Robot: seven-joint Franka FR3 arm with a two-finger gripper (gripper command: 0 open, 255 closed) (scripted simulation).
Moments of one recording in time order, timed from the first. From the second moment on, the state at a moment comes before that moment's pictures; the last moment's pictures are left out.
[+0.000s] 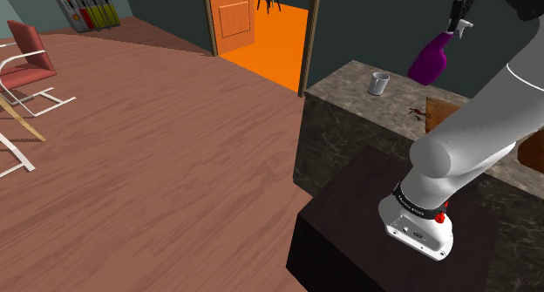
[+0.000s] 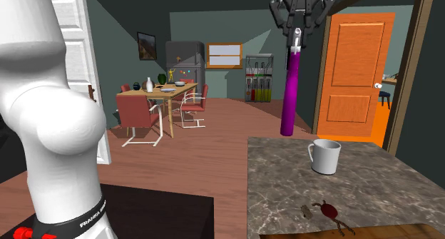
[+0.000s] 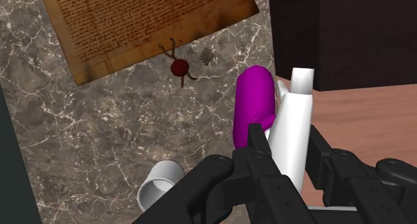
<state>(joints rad) -0.42 -0.12 -0.63 -1.64 -0.17 1.44 -0.98</state>
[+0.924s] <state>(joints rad) -0.53 -0.22 -0.78 -1.57 -0.28 1.34 -1.26</state>
